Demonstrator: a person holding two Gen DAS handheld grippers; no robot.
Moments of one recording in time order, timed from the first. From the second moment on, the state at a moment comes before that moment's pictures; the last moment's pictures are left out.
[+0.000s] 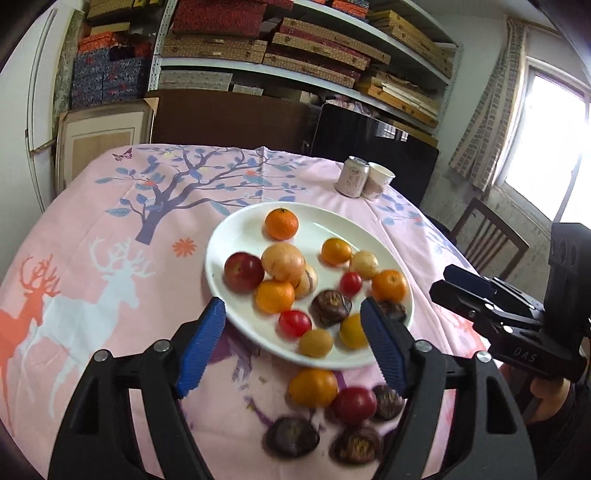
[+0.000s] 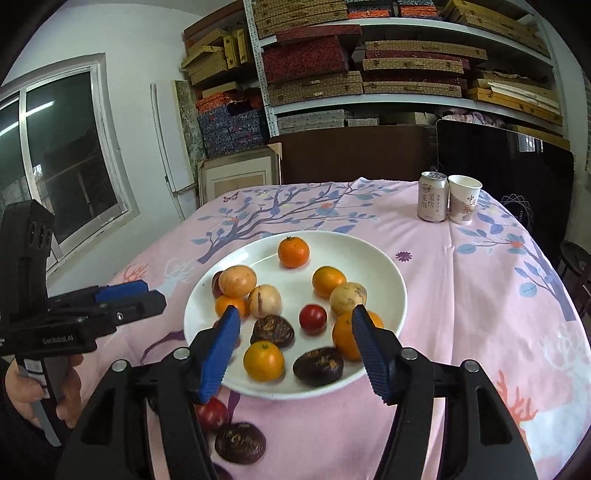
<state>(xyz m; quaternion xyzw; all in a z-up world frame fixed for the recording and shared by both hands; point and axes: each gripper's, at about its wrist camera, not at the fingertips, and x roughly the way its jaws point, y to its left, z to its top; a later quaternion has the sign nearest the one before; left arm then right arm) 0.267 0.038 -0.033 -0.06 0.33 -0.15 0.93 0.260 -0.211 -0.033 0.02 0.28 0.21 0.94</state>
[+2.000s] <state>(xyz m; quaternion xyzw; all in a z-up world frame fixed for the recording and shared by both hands) 0.202 0.029 -0.033 0.01 0.35 -0.16 0.92 0.182 -0.236 -0.060 0.05 0.31 0.22 0.93</state>
